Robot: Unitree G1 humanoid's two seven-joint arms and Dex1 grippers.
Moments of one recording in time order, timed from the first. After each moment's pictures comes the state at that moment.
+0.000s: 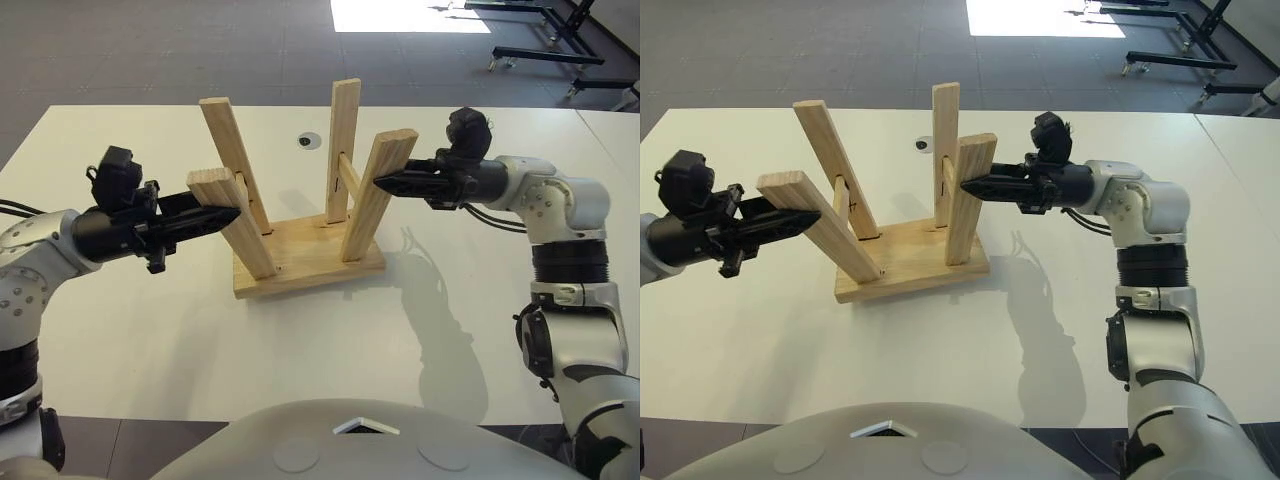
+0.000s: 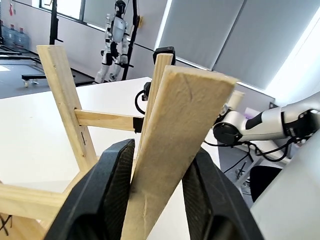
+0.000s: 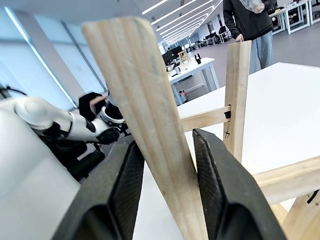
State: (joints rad) left arm -0.11 0.84 0.29 -0.35 -1.22 0.91 -0.99; right arm -0.61 -0.56 -0.05 0.15 0.76 1.01 1.39
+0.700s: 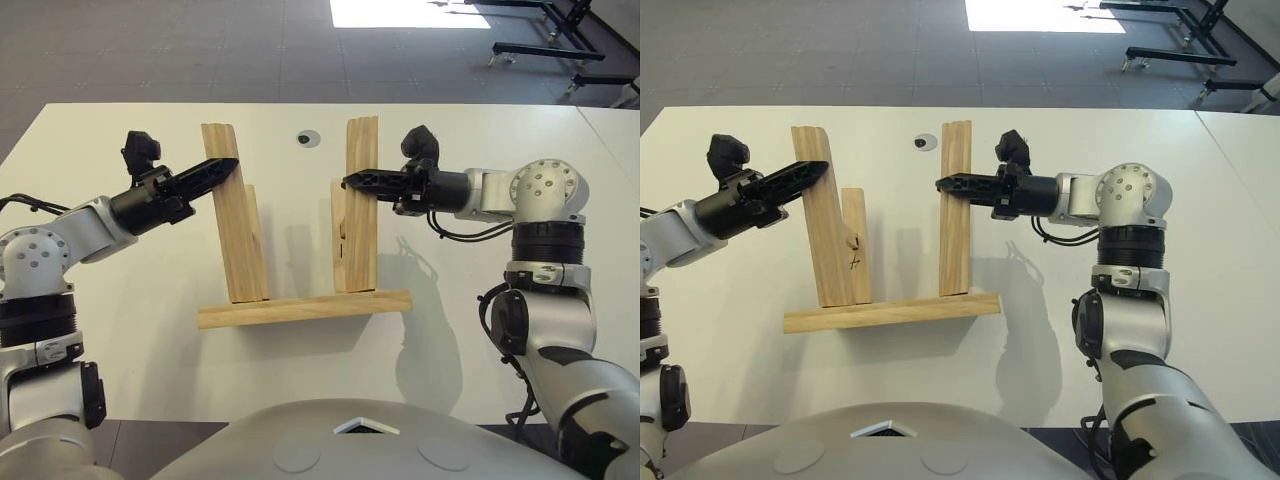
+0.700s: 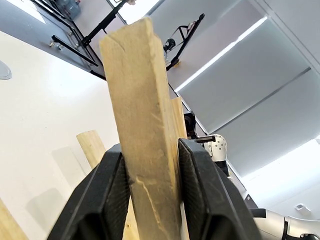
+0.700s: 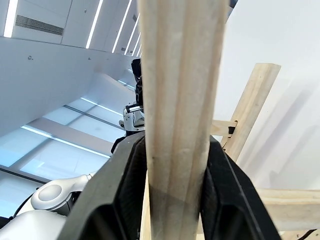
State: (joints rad) left arm -0.32 0.67 0.27 0.07 -1.44 1.14 -0.52; right arm -0.74 -0.39 -0.19 0.38 0.90 1.52 0.91
